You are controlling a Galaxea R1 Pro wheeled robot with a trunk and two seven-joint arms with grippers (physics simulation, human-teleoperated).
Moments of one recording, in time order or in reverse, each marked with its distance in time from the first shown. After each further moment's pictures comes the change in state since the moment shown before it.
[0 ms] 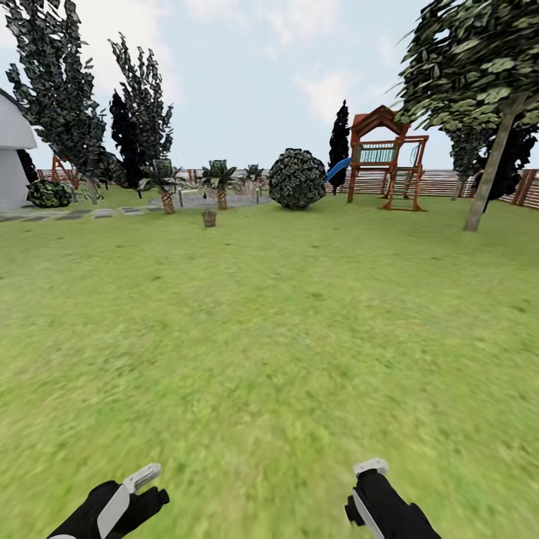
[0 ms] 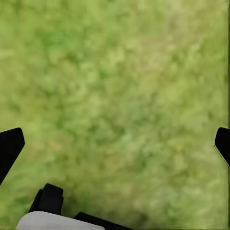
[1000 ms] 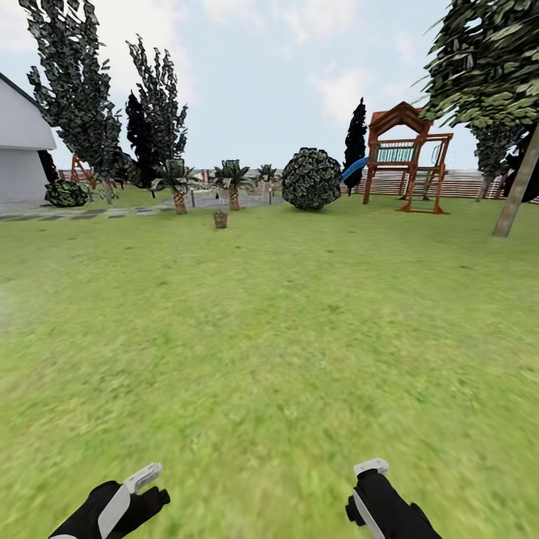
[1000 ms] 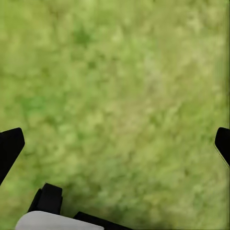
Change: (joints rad) left arm 0.000 -0.003 0.000 0.000 0.000 0.000 0.000; right arm 0.000 -0.002 -0.001 0.000 0.000 0.001 0.000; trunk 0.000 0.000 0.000
